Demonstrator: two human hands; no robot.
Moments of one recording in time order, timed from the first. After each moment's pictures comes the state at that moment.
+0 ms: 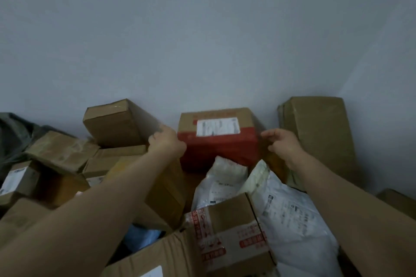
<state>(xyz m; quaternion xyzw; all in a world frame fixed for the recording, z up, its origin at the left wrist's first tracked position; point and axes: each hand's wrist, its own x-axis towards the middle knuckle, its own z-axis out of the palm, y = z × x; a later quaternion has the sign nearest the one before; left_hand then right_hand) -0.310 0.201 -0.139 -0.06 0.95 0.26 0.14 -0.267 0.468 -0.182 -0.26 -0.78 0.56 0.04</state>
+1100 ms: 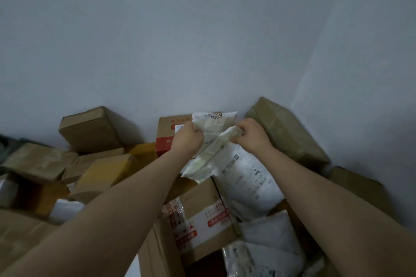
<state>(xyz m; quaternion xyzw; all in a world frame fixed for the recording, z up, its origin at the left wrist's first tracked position) -0.273 0.295 -0.129 0.07 0.92 0.37 0.09 -0.238 0.469 -0.153 -0.09 -0.94 0.34 0.05</state>
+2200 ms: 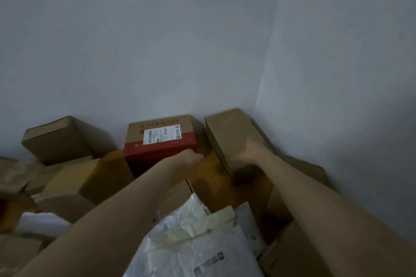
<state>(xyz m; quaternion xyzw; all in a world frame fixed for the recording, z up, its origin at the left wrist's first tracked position) -0.194 0.353 -0.112 0.06 0.88 0.32 0.35 -0.157 0.546 -0.149 -0.30 -0.91 0.25 -0.15</state>
